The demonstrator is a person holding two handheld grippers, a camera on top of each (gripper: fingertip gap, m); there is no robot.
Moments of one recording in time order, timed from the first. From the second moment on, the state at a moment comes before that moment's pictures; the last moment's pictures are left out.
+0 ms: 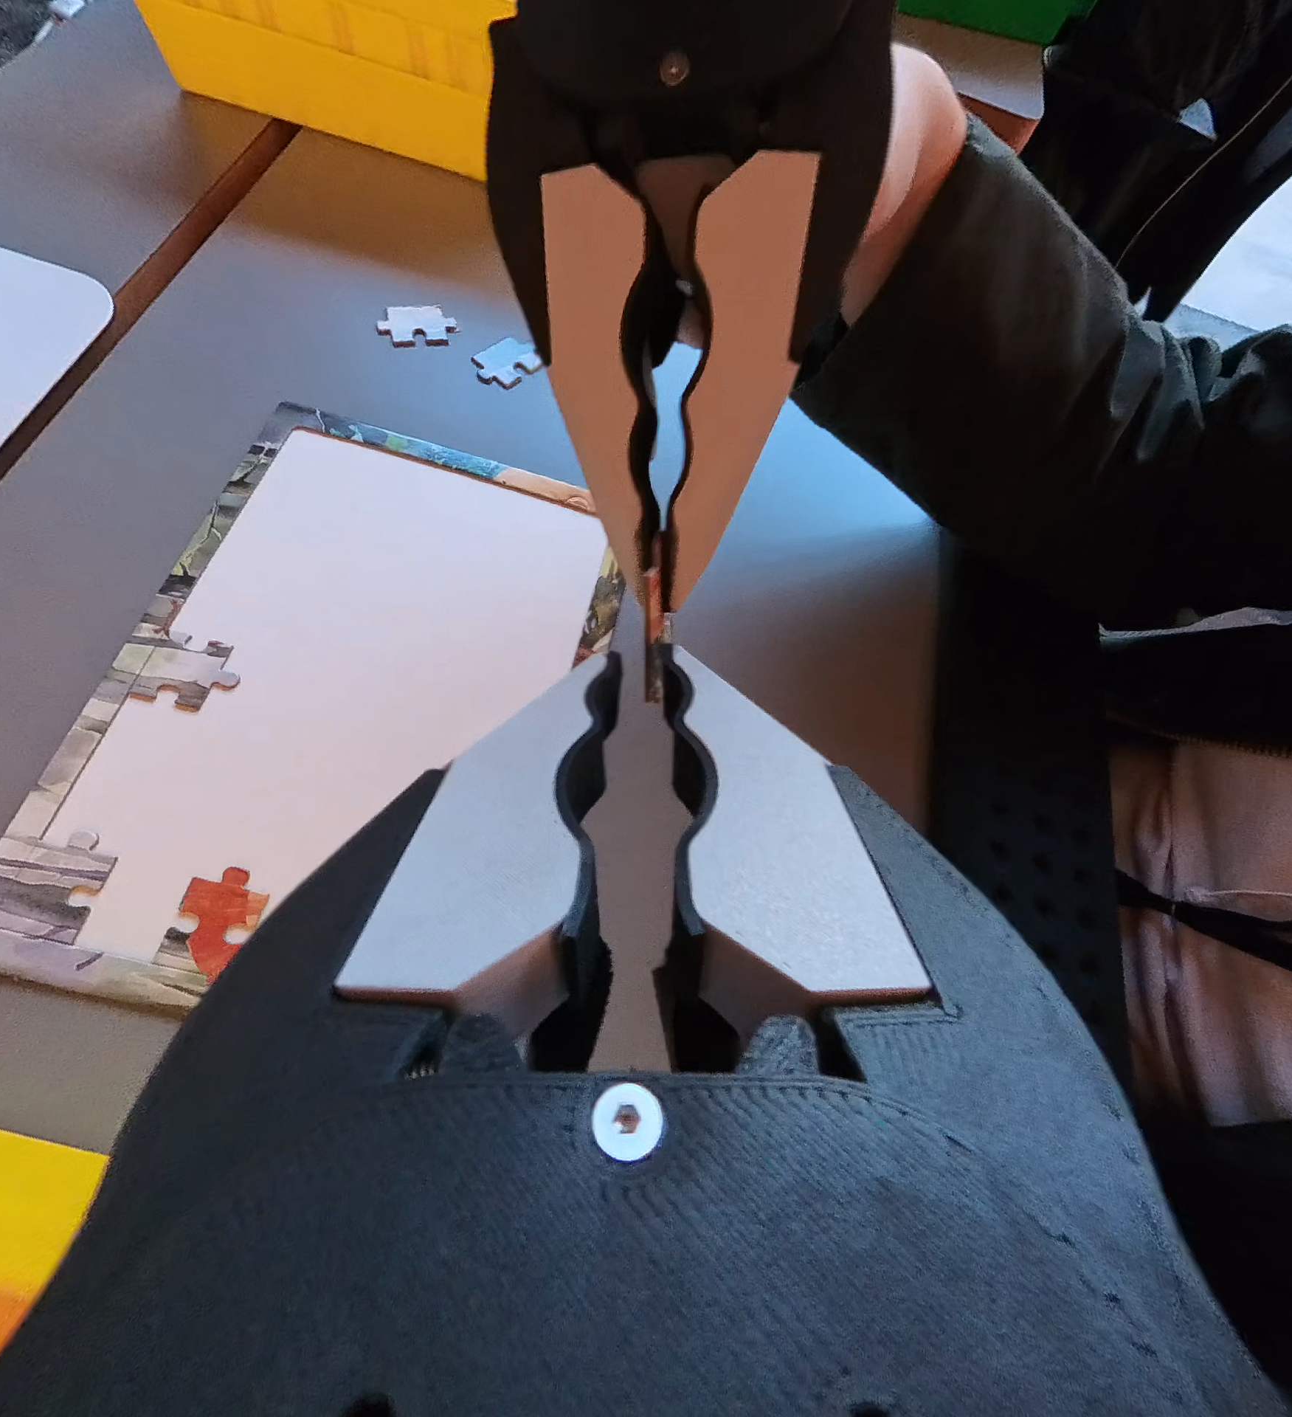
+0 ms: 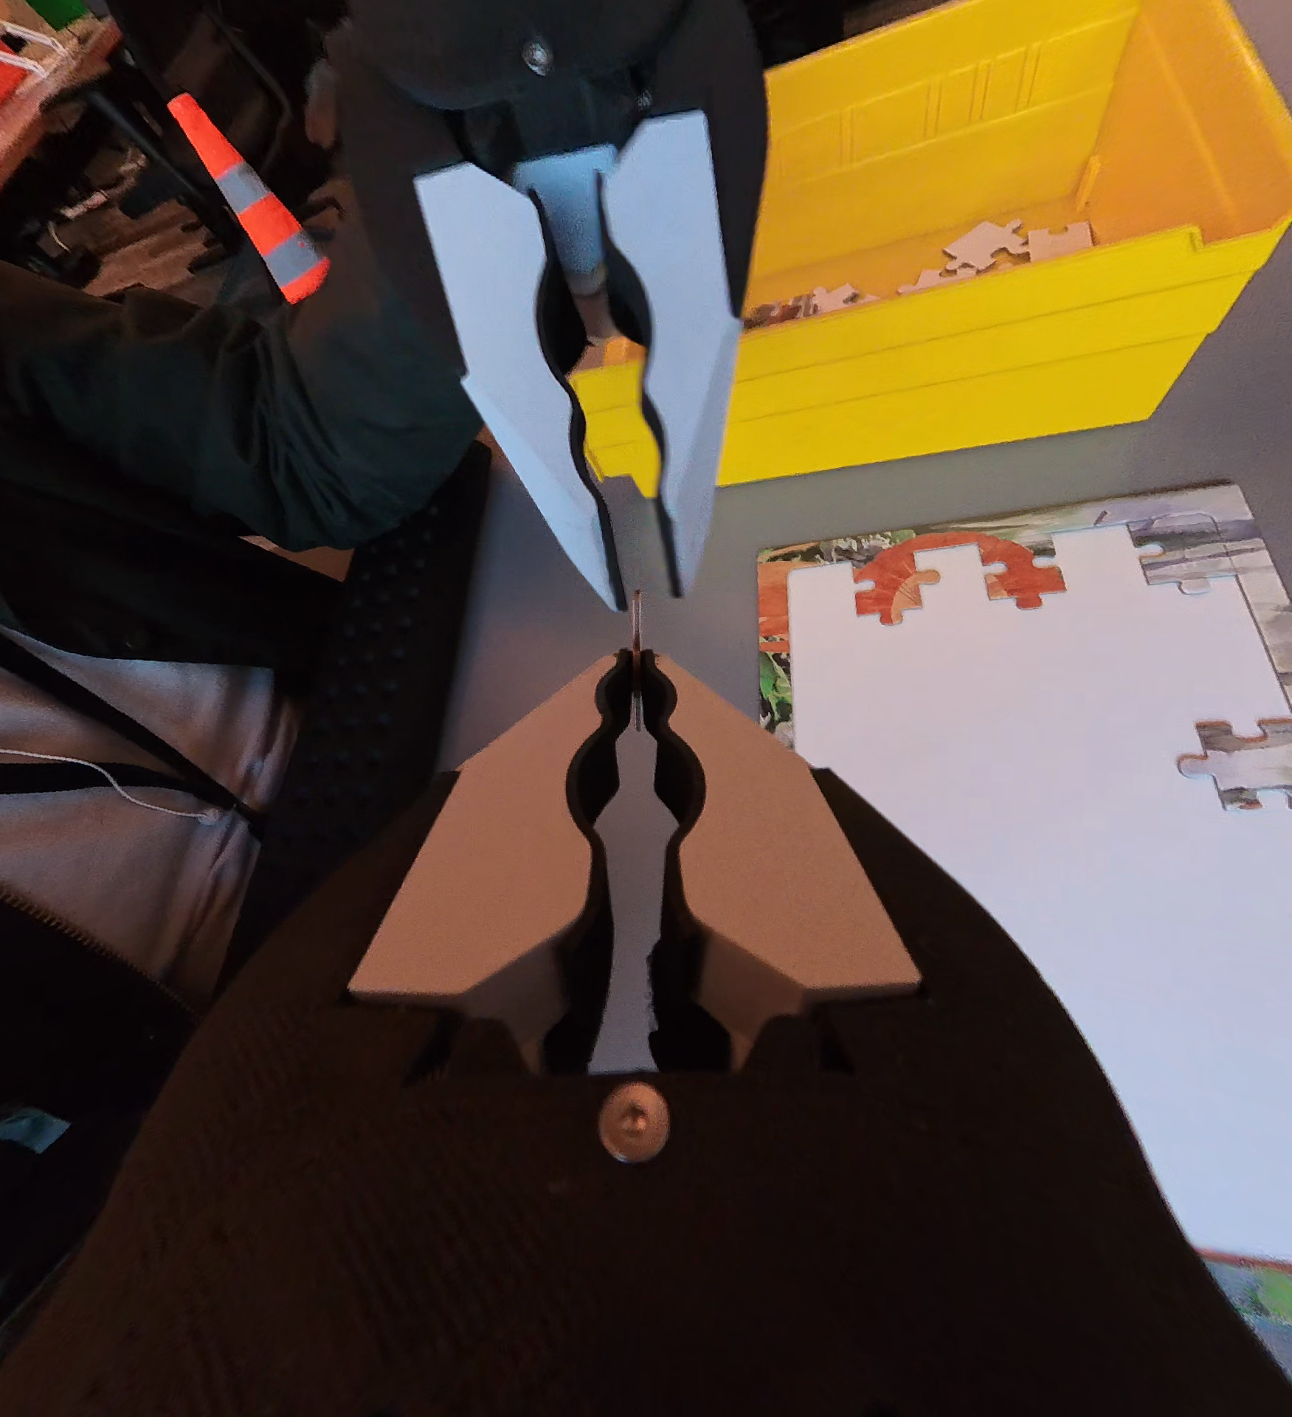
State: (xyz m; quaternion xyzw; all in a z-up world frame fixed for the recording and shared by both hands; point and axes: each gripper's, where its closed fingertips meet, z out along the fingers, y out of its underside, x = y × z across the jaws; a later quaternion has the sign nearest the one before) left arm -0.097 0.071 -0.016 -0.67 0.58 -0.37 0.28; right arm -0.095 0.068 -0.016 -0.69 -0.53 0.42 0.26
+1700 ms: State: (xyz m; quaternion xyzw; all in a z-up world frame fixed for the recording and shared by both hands) left arm -0.115 0.117 0.046 -0.67 0.36 -0.57 0.31; right arm -0.109 0.130 0.043 -0.51 -0.56 -0.02 0.65
